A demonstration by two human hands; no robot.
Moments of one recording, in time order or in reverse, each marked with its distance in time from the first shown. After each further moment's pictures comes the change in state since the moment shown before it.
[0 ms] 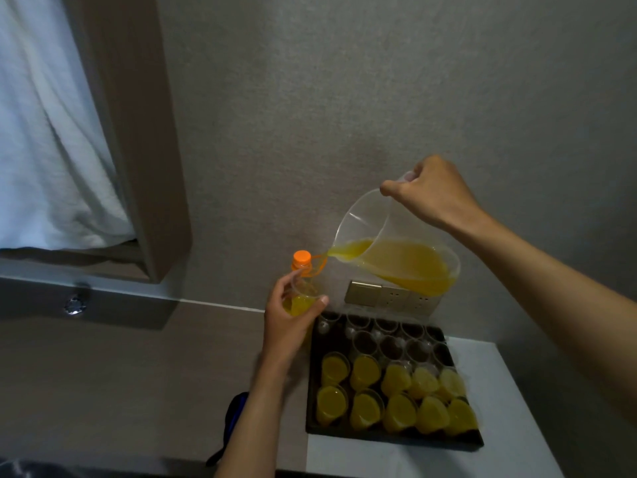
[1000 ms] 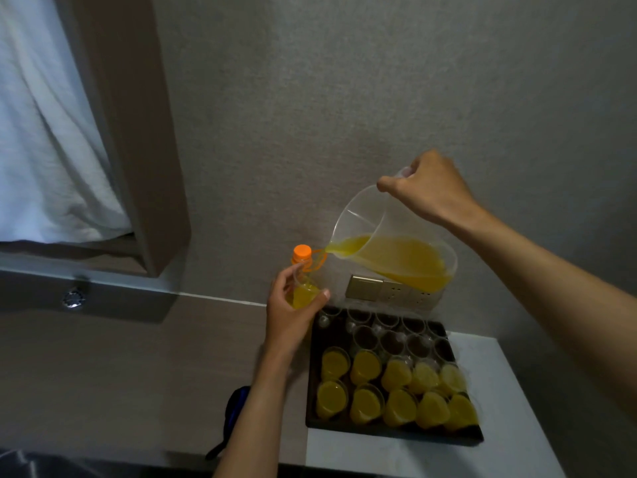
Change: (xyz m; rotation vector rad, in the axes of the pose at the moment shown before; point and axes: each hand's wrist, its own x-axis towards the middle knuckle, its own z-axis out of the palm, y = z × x) left_hand 0.006 -0.003 0.005 0.020 0.005 0.007; right_hand 0.007 0.002 0.011 -0.001 -0.003 0.003
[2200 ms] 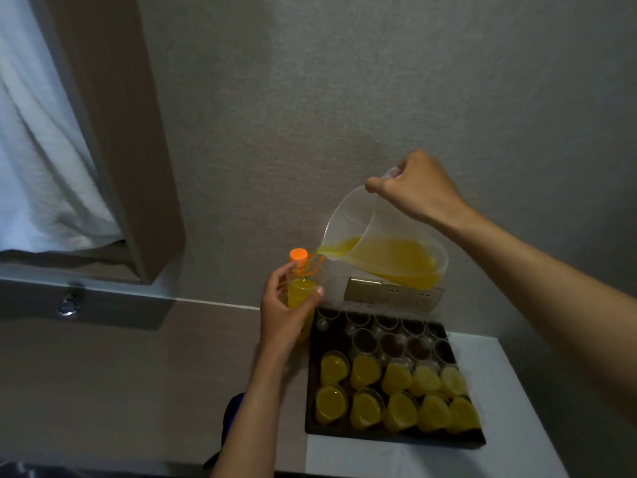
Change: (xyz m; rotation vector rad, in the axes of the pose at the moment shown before) left_hand 0.010 0.005 0.001 0.014 0.011 -0.020; right_hand 0.017 0.003 0.009 -0.016 -0.012 -0.007
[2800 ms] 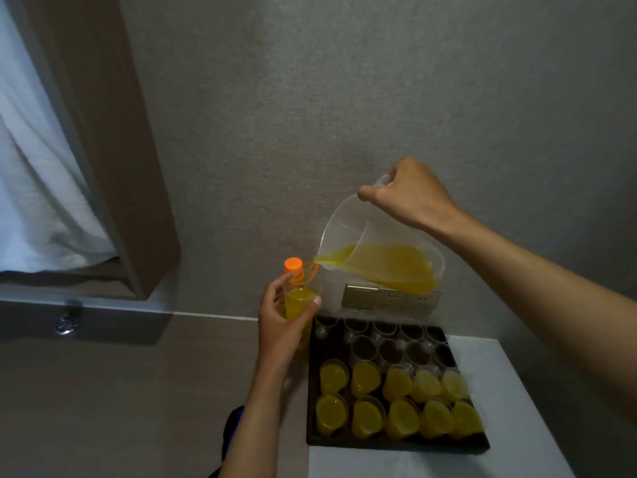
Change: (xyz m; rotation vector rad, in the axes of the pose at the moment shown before) left_hand -0.007 0.007 0.006 -0.014 0.006 0.020; right_hand -0.003 0.004 -0.007 -0.005 0.006 -0.005
